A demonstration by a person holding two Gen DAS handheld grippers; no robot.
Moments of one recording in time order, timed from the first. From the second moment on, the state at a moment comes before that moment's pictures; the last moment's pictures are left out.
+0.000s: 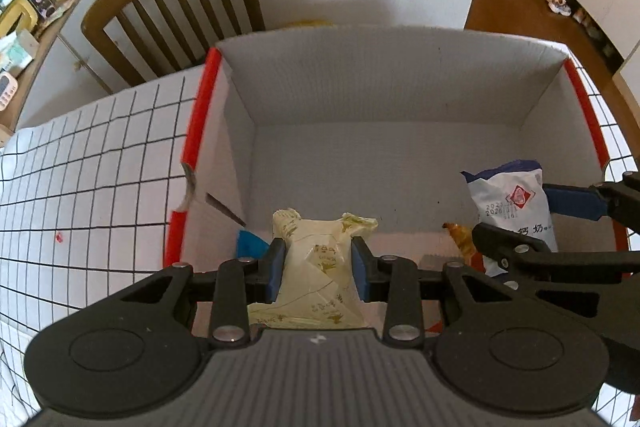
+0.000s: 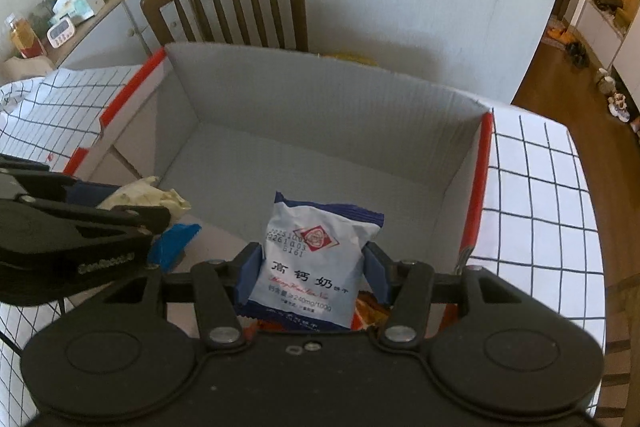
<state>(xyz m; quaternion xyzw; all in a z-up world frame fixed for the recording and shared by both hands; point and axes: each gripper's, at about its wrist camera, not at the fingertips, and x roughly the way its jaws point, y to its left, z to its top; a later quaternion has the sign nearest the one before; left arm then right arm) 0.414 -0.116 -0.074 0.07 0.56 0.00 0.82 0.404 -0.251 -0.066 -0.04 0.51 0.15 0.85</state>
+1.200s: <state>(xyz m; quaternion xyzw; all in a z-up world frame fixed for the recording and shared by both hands) 0.289 -0.081 0.045 0.02 0.46 -0.06 0.89 0.296 -0.253 0.037 -0.01 0.42 0.17 0.89</state>
